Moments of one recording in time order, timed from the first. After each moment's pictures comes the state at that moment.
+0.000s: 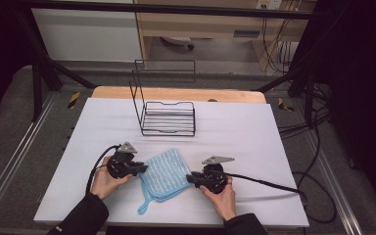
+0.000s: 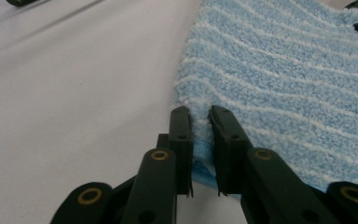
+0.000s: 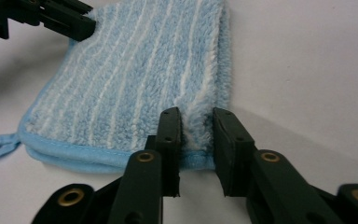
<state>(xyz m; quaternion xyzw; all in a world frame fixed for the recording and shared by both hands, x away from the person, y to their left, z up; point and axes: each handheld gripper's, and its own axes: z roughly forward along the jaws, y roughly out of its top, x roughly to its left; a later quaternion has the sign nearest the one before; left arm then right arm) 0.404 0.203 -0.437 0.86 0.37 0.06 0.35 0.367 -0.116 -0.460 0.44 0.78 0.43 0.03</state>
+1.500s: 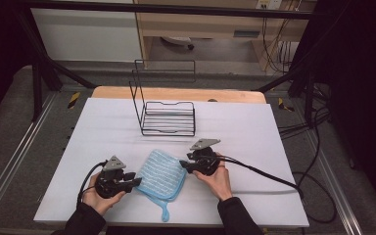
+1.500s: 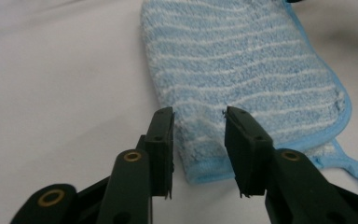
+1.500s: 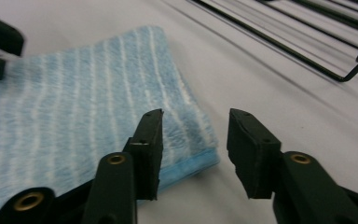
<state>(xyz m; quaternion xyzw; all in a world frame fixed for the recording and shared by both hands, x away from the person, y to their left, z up) 0.343 0.217 -0.423 0.82 0.42 0.10 0.38 0.406 -0.092 -0.425 0.34 0.84 0.41 0.11</state>
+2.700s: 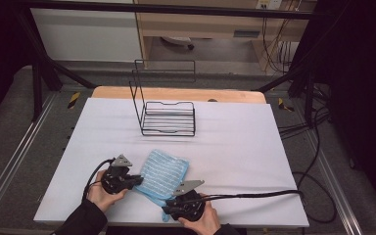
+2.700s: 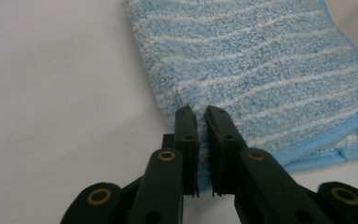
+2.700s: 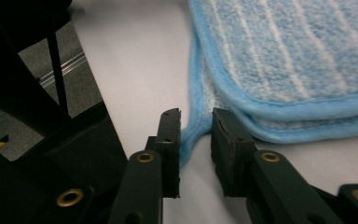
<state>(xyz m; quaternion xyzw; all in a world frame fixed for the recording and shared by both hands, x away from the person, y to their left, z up) 0.359 0.208 -0.439 0.85 0.40 0.06 0.35 0.297 -0.048 -0.455 0.29 0.87 0.40 0.00</state>
